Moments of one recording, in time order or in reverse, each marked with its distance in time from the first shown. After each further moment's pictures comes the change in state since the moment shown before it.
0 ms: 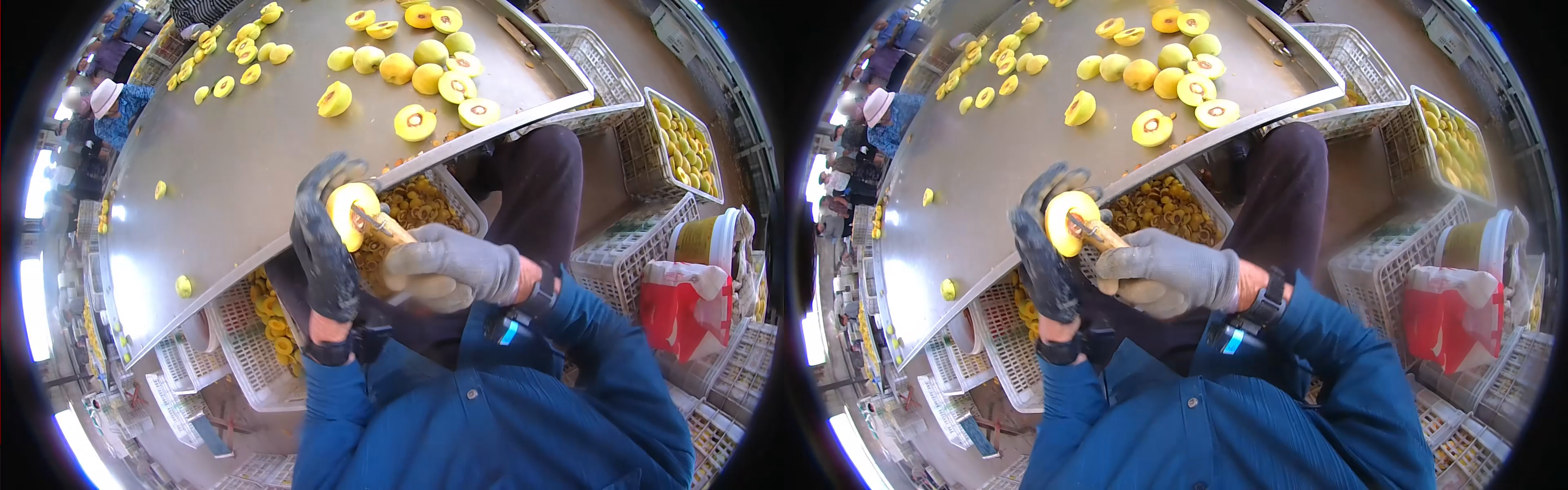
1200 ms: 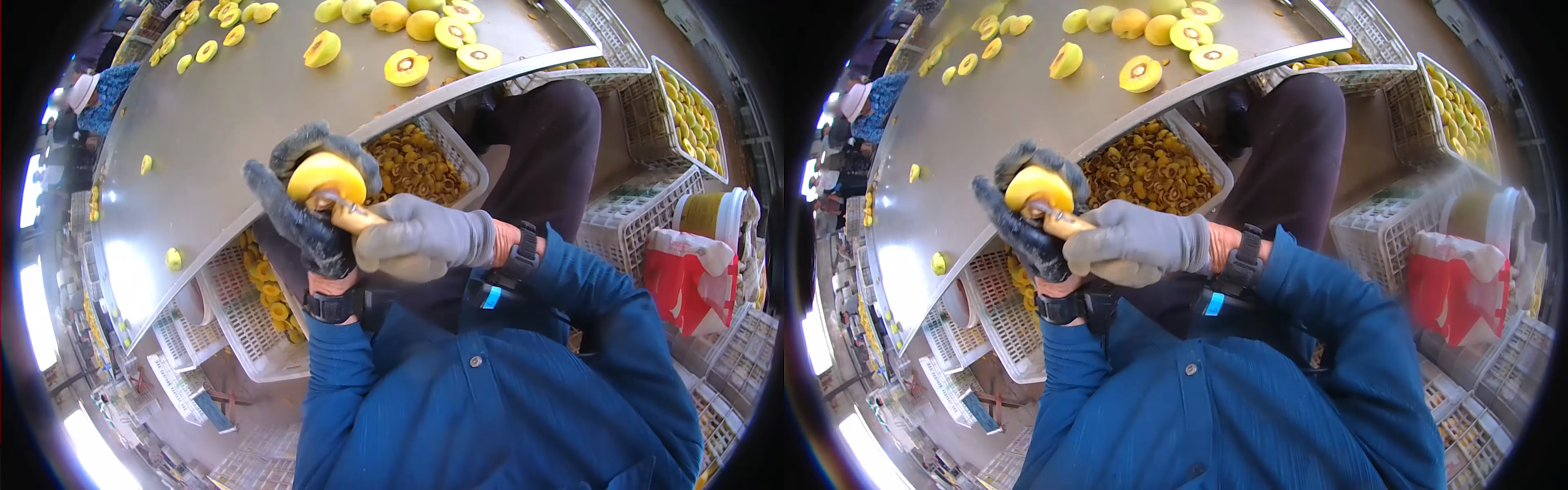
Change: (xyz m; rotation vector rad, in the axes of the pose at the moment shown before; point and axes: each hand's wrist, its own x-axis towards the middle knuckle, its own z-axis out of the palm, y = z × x) left_hand -0.005 -0.019 -0.009 -0.663 0.013 -0.166; right_hand 0.028 0.034 -0.003 -0.246 0.004 -0.021
